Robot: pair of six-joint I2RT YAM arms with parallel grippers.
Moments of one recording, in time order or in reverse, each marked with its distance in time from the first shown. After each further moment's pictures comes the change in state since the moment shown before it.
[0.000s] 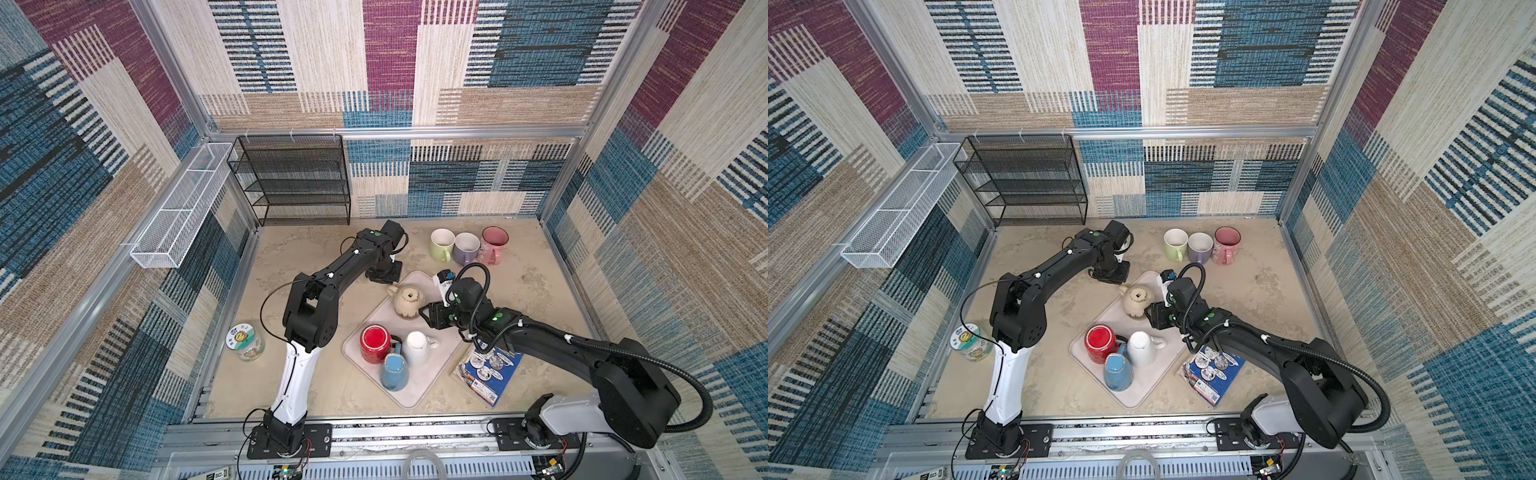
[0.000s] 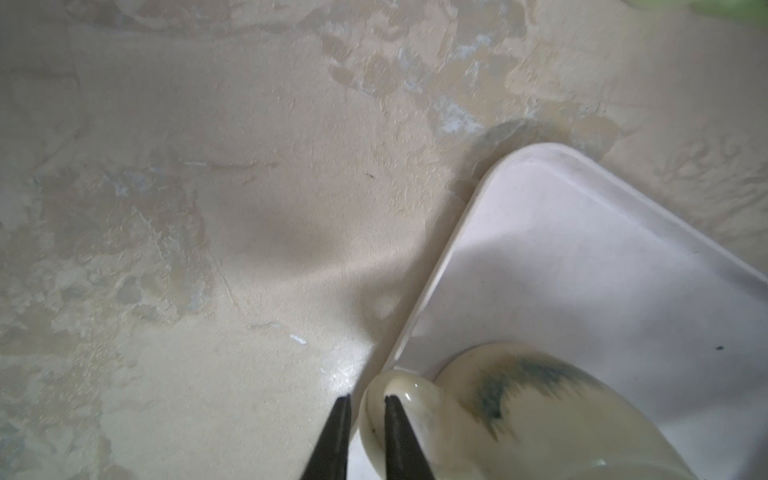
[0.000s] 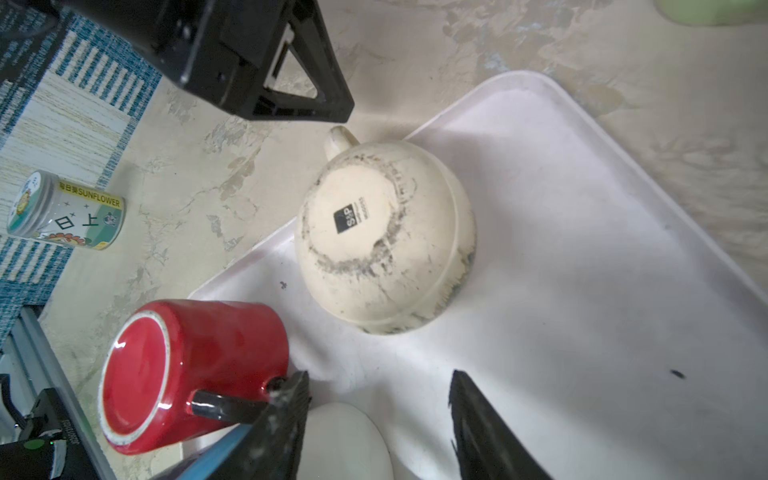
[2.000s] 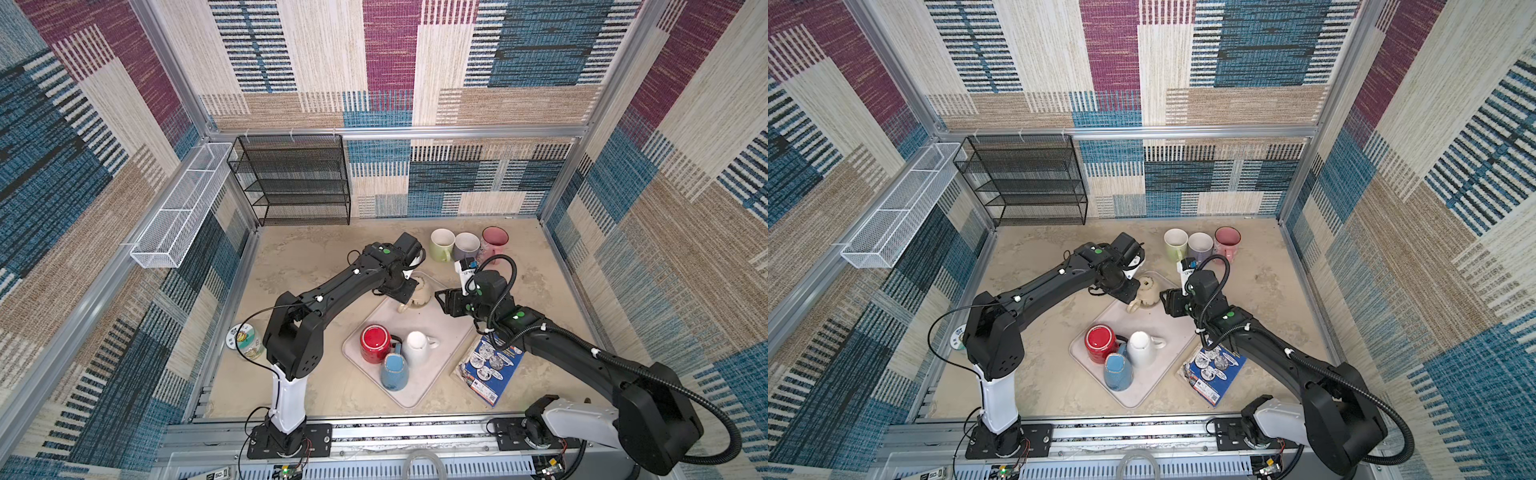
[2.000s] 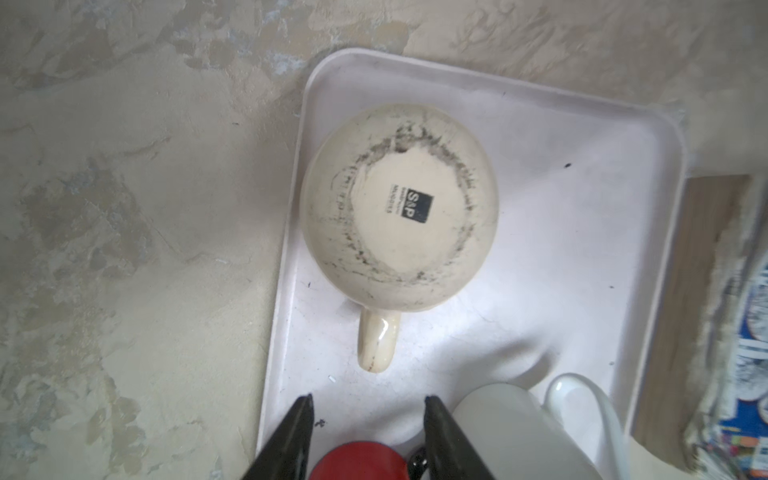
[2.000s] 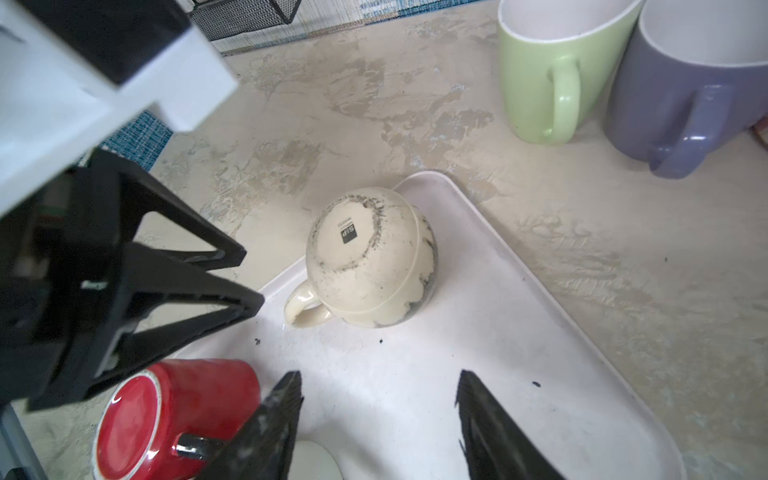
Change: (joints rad) left arm -0.171 -0.253 -0.216 0.023 -0.042 0.155; right arm -0.129 -0.184 -0.052 -0.011 0.036 -0.043
